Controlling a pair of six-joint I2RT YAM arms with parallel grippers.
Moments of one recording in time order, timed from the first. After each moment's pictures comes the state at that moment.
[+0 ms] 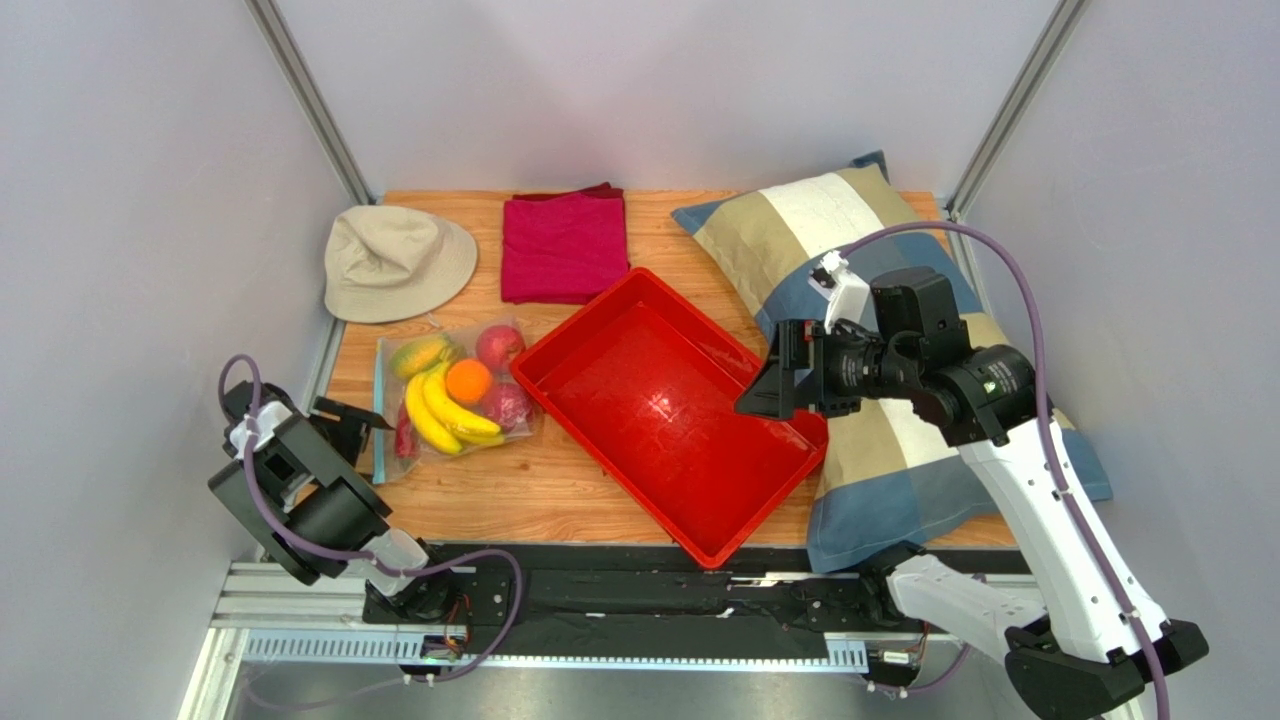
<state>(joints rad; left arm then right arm) 0.84 1.45 0.74 -0.63 0.35 -0.50 0.44 1.01 1.35 -1.08 -0.49 0.40</state>
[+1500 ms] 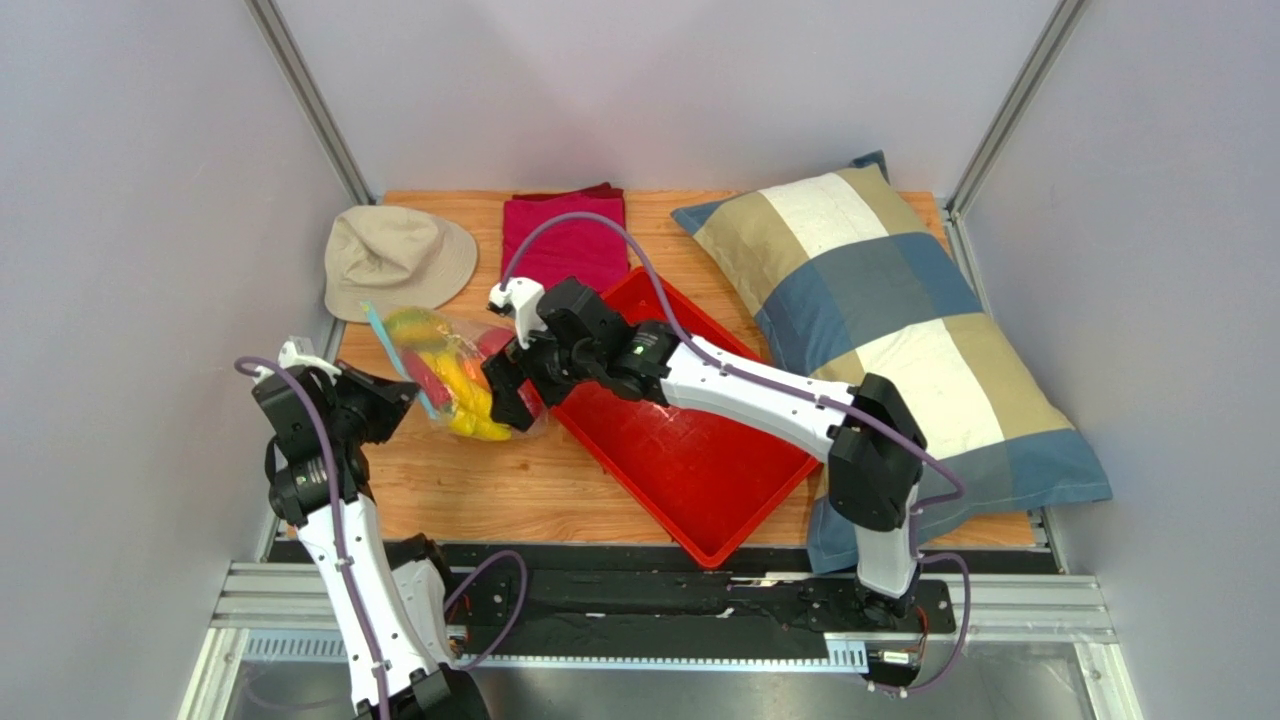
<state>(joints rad) 0.52 0.63 0.71 -0.67 0.47 -0.65 1.04 1.89 1.67 -0.36 -0.22 0.23</state>
